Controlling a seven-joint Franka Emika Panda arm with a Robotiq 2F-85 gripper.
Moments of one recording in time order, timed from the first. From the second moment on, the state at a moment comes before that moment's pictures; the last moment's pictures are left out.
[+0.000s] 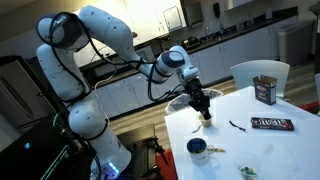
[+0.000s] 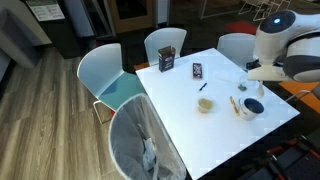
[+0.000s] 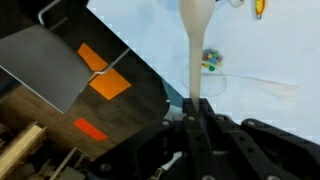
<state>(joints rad) 0.41 0.09 -0.33 -2.35 -0.84 2.24 1.46</state>
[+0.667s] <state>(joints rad) 0.23 0.12 -0.04 -2.37 -0.88 2.01 2.01</state>
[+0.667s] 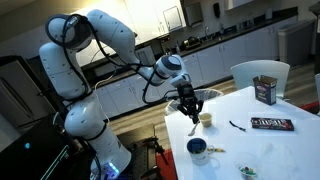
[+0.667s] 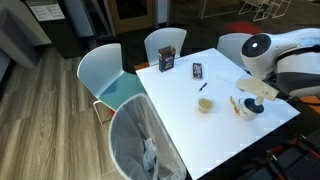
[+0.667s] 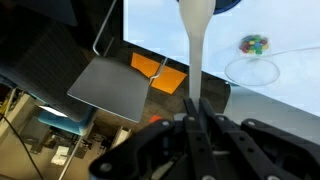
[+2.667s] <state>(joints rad) 0.20 0.39 0.11 -2.28 -1.15 1.87 2.23</state>
